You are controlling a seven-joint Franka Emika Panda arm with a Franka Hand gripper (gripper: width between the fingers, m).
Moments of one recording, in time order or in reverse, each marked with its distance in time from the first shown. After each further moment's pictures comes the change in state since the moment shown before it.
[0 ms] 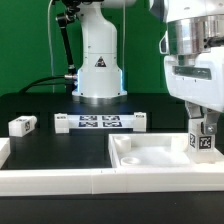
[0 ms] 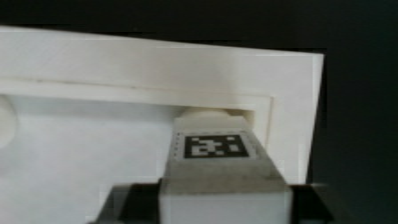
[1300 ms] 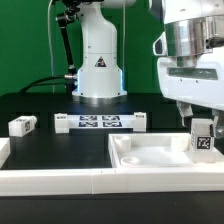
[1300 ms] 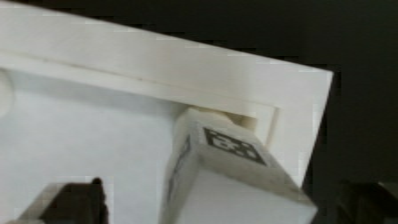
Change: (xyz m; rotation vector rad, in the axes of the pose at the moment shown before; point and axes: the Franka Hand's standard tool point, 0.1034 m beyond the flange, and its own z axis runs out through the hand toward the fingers) arm 0.000 0.001 0.001 -0.005 -0.018 -0.284
